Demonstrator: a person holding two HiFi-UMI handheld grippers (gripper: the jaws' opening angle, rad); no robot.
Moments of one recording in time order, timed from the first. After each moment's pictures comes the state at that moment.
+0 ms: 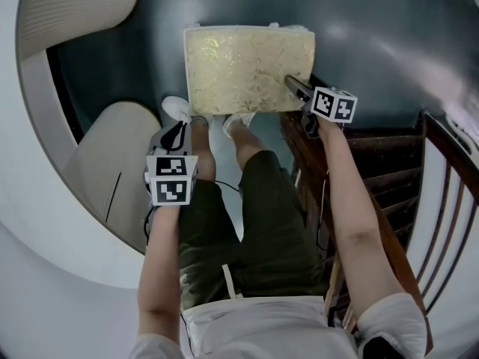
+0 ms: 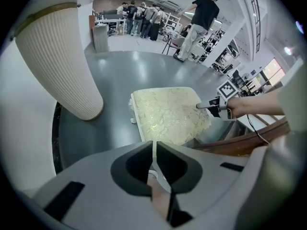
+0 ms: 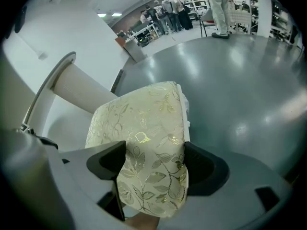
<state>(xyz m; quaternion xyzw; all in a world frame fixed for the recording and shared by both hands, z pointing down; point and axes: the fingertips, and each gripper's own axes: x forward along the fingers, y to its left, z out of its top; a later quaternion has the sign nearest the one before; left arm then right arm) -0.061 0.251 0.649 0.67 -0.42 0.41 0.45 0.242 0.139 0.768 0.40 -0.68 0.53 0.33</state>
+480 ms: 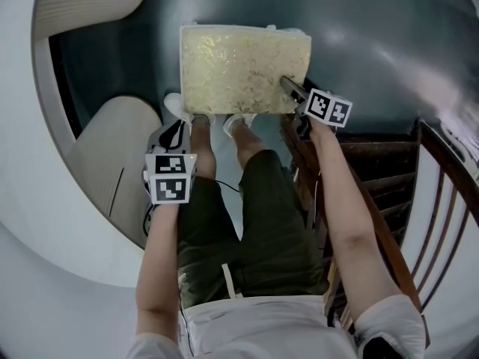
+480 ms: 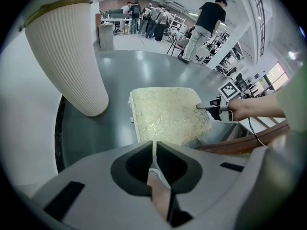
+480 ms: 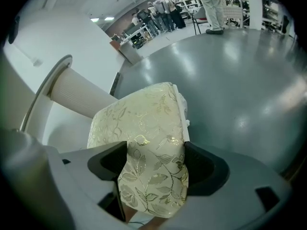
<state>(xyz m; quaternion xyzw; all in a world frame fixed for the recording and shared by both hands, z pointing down) -0.044 0.250 0.648 0.66 -0.43 0.41 0.46 0.247 0.138 0.768 0.41 -0.65 0.56 0.30</state>
